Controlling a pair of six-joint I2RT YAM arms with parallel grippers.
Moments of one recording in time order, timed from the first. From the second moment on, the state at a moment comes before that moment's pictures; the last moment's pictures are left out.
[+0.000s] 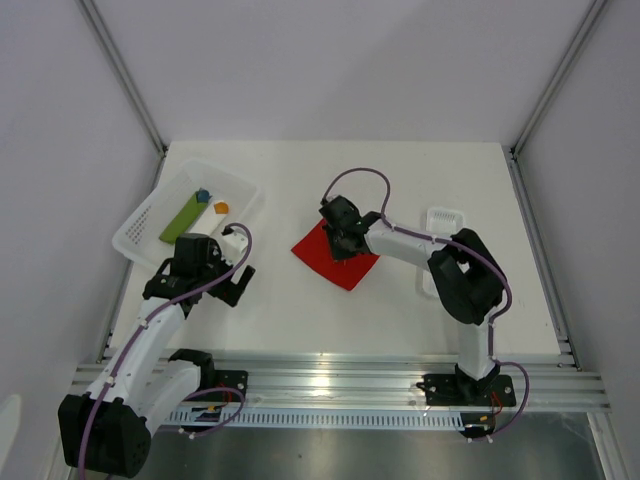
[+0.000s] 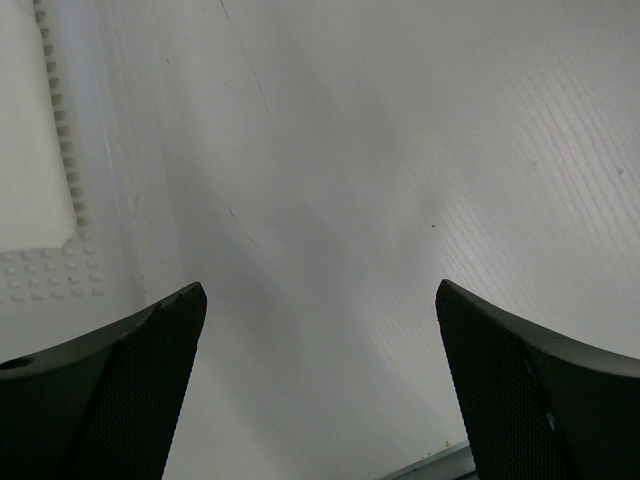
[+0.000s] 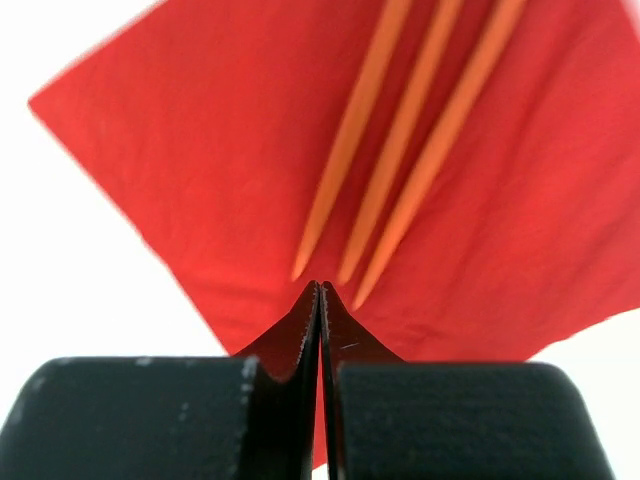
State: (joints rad) left arm -0.15 0.87 0.62 -0.61 0.16 0.42; right arm 0.75 1.97 1.40 -0.45 0.15 0.37
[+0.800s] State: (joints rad) left arm -0.15 0.87 0.62 -0.61 0.16 0.42; right arm 0.88 1.85 1.15 -0.37 0.06 0.36
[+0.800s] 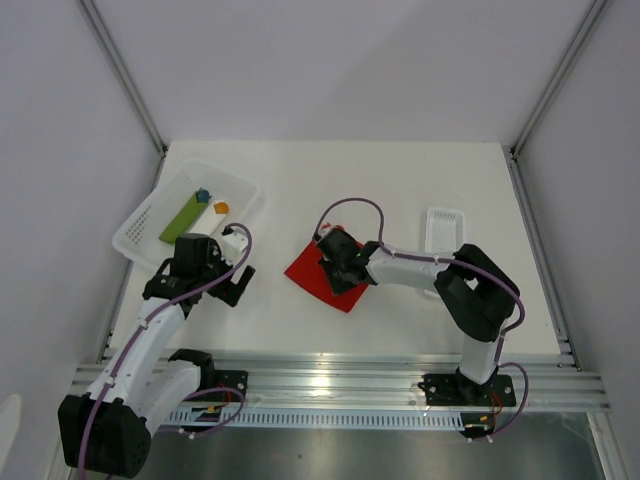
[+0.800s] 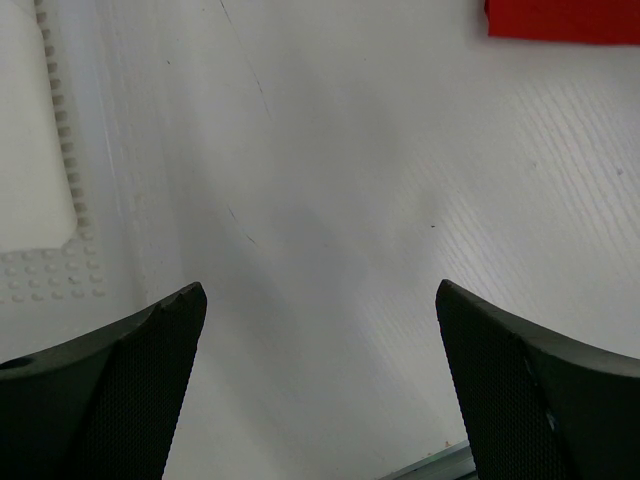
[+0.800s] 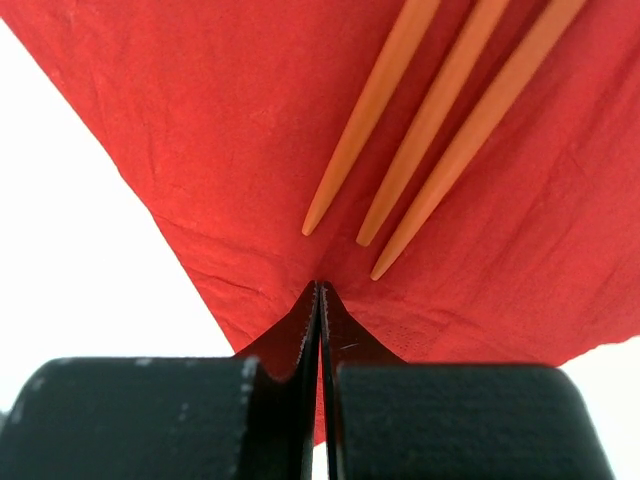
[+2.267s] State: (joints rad) left arm -0.15 0.86 0.61 -0.61 0.16 0.43; right arm 0.99 1.45 0.63 -0.21 -0.23 0.73
